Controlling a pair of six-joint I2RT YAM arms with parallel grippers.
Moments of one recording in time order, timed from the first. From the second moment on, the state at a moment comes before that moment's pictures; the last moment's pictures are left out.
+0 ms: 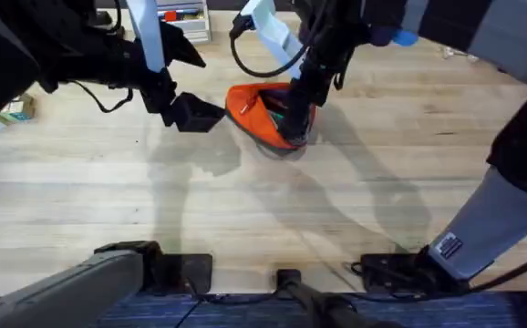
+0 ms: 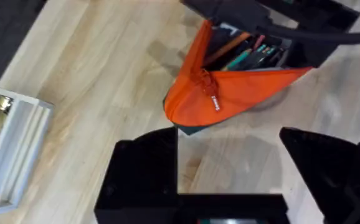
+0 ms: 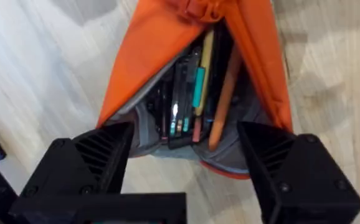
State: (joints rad) left arm 0.06 1.30 1.08 -0.88 0.73 1.05; right arm 0.48 1.98 1.65 -1.17 -0.27 -0.68
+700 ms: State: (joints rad) left arm 0.16 1.30 1.08 -0.87 0.67 1.10; right arm 0.48 1.98 2.01 -1.37 -0.27 -0.50
